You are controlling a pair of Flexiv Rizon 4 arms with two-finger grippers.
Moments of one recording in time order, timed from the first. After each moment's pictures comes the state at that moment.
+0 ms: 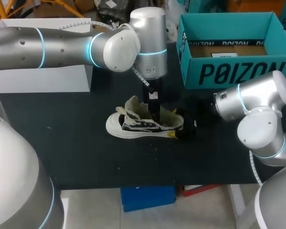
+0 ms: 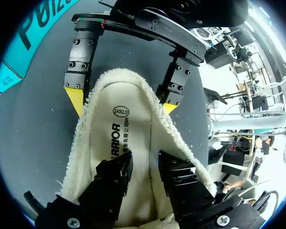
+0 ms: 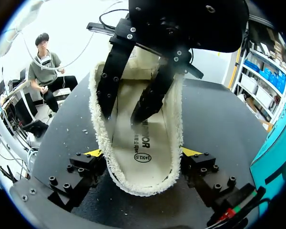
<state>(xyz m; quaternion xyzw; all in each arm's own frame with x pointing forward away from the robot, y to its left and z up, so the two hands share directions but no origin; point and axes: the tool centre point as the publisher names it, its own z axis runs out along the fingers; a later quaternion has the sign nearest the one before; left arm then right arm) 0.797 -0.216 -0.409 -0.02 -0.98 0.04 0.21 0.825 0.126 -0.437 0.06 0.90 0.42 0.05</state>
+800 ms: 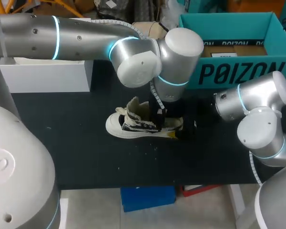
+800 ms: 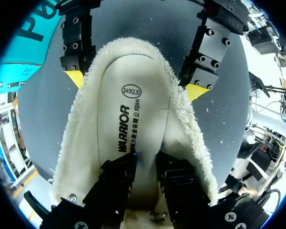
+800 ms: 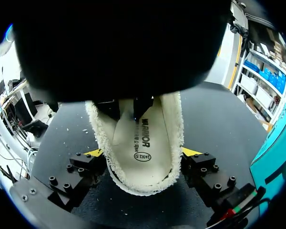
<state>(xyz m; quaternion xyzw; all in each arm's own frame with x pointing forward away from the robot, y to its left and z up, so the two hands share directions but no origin) 0.811 -0.195 -0.421 0.02 -0.99 -0.11 -0.02 0.825 0.126 -0.438 0.06 0.90 0.42 0.05</state>
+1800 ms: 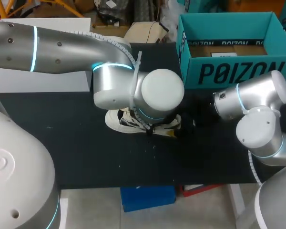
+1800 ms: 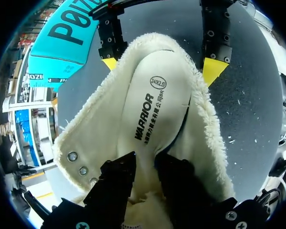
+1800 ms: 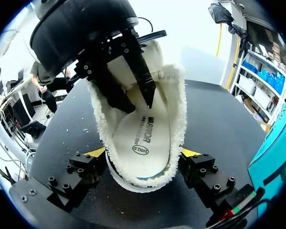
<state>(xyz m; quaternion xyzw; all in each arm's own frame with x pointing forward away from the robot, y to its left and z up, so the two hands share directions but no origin) 0.845 -0.177 -0.414 0.02 -0.97 -0.04 -0.24 0.828 0.128 -0.438 0.06 0.90 0.42 0.05</state>
